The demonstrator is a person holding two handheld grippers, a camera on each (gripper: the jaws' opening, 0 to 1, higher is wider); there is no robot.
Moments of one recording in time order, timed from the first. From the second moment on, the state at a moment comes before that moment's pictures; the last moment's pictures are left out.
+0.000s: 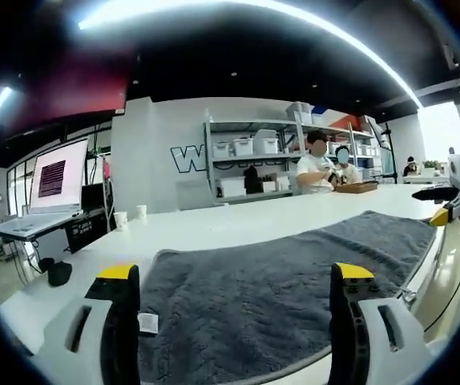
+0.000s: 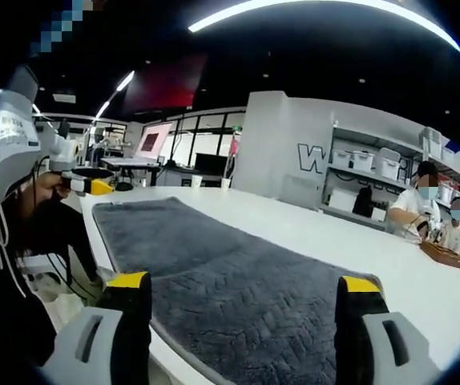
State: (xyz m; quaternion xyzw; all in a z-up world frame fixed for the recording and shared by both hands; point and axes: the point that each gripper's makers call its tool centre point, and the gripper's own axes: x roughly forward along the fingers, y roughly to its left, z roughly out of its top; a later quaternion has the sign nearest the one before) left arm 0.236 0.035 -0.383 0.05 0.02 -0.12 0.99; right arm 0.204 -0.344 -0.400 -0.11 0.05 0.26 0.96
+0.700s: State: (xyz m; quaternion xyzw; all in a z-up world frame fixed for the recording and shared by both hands) left arm 0.219 0.056 -0.383 0.03 0.02 -0.10 0.99; right arm 0.212 -0.318 -0.404 -0.10 0.06 0.30 0.95
